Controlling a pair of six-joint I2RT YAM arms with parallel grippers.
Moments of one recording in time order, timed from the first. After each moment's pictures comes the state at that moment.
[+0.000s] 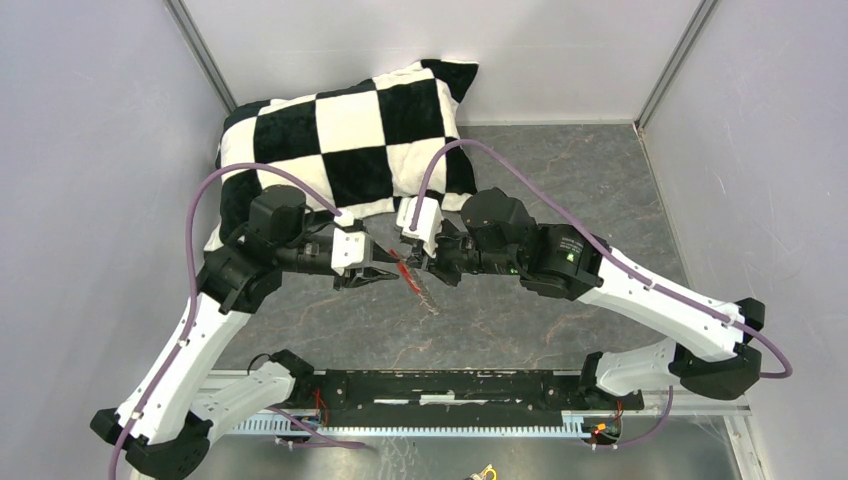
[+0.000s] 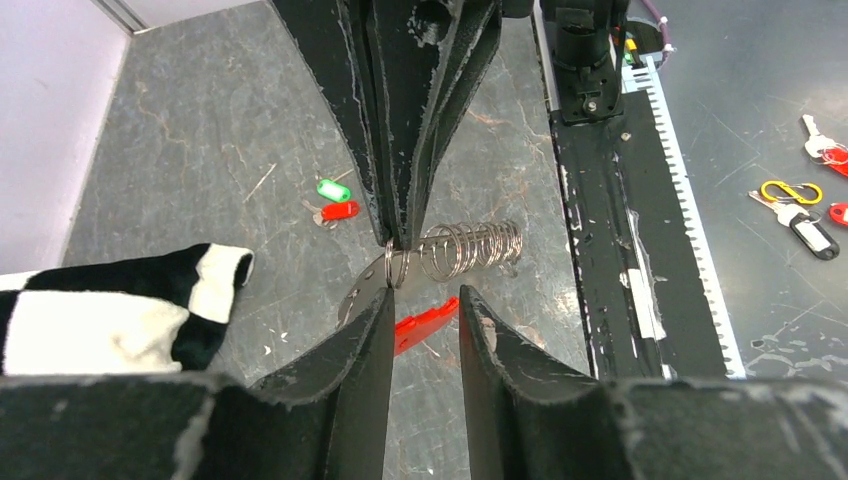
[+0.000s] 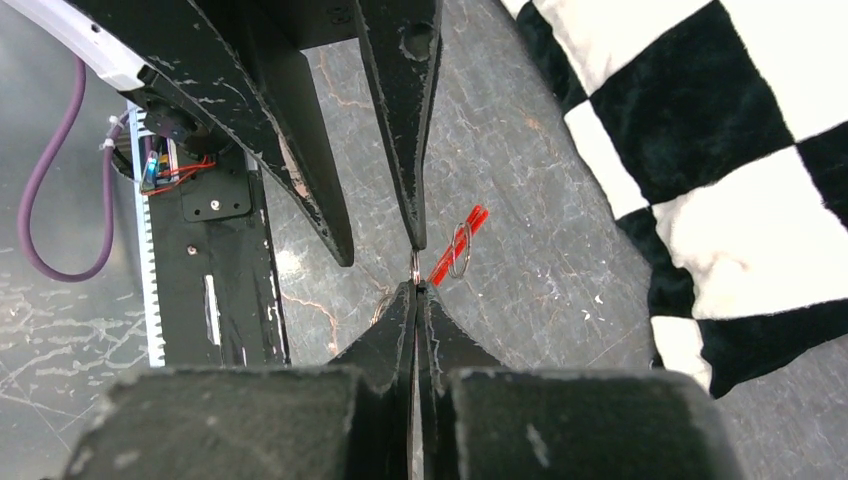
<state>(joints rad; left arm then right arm) -0.55 0.90 1.21 -0.80 0.92 0.68 1.16 1.30 1.52 -0.63 -0.11 -0.21</state>
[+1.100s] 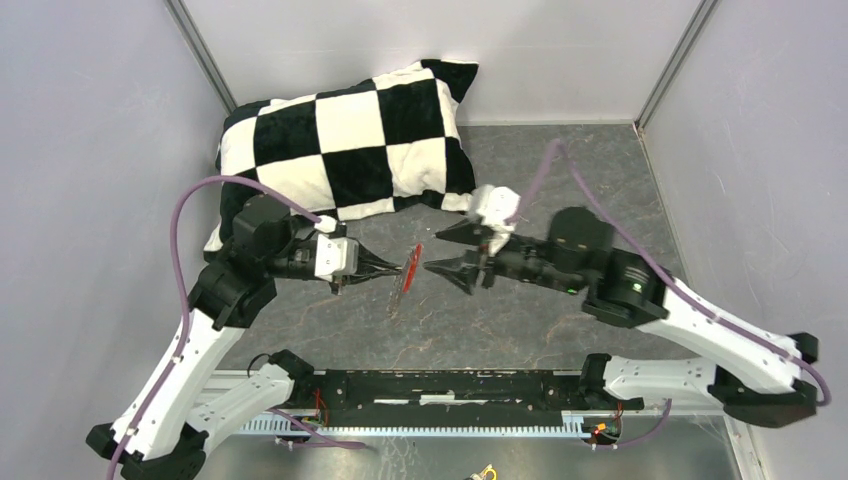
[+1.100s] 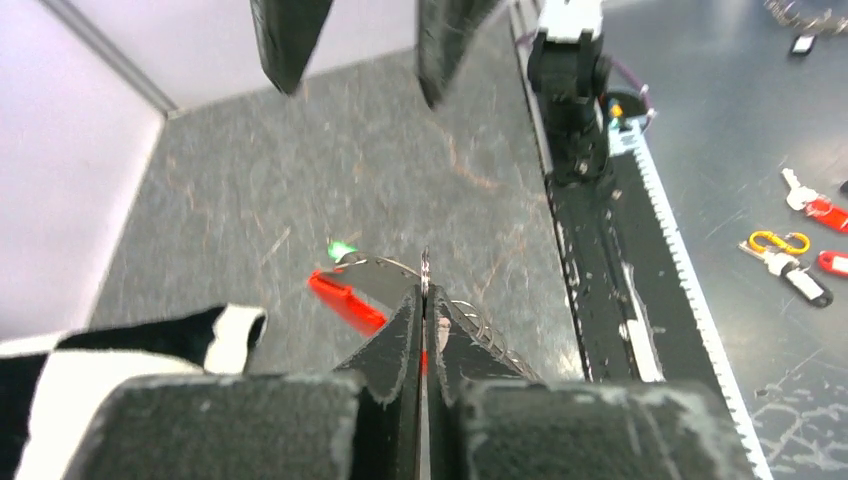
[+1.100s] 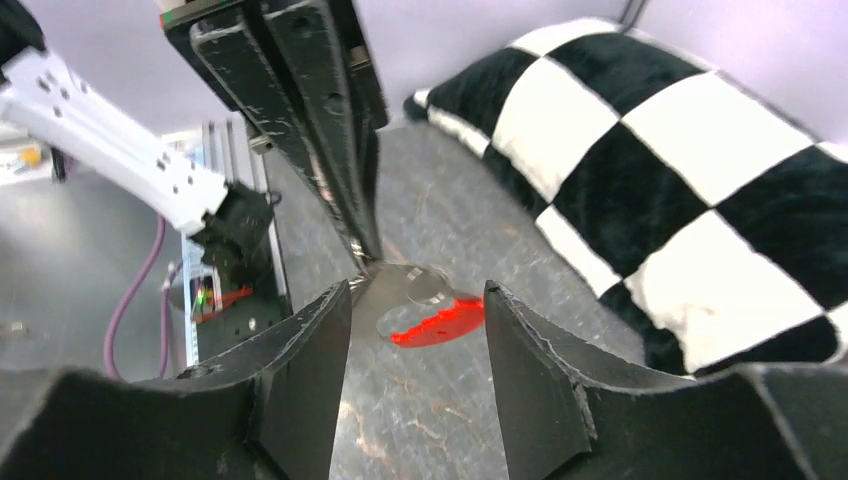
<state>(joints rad) -0.55 0.83 1.14 -0.65 0.97 0.58 1.16 1.07 1.34 -0.39 -0.08 -0.09</state>
